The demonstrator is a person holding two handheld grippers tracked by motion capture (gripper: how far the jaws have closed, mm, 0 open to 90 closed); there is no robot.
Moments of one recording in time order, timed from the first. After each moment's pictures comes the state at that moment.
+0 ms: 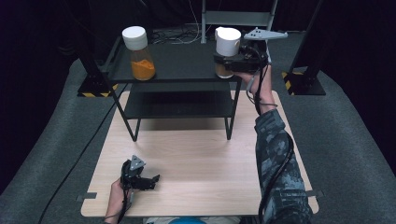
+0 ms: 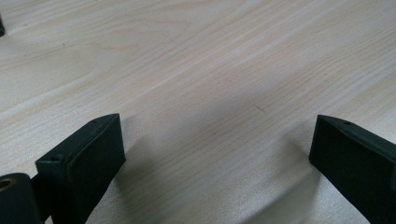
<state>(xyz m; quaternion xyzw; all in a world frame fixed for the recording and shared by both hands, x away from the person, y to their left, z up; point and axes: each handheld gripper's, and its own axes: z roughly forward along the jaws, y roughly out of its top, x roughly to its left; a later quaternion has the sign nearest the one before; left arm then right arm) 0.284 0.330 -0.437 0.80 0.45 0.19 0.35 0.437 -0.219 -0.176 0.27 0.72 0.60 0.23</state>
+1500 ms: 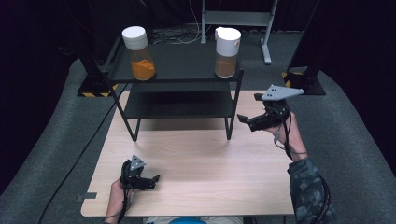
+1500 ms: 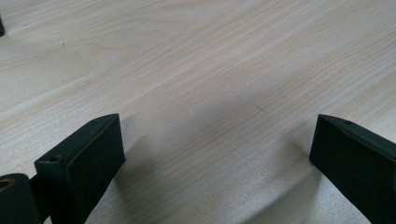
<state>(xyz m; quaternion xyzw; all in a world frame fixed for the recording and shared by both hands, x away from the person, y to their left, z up) 0.284 0.329 -0.437 0.80 0.45 0.19 0.34 0.354 -0.274 -0.246 0.25 0.80 0.48 0.24</state>
